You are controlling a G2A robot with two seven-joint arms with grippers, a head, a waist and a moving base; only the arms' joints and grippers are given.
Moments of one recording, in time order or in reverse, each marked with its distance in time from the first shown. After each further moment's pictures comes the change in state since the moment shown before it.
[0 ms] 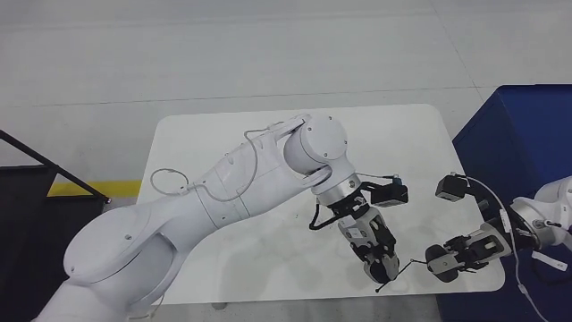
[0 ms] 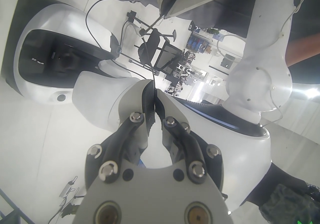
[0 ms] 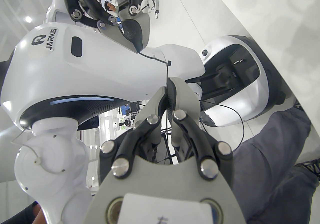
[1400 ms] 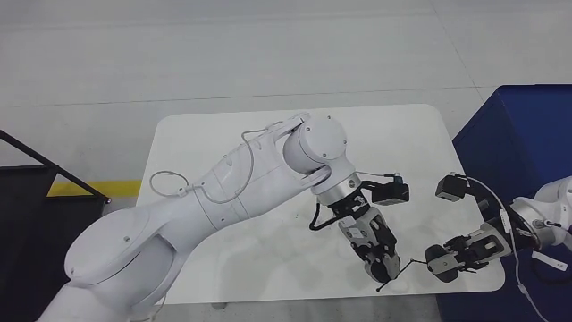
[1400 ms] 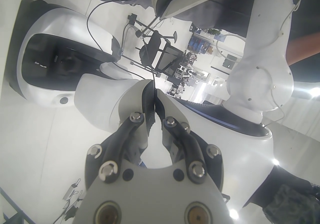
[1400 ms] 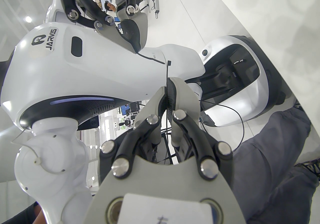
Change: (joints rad) left arm 0.019 0.004 -0.036 -0.016 0.037 0.000 0.000; right arm 0.000 0.000 0.000 0.000 0.000 0.000 0.000
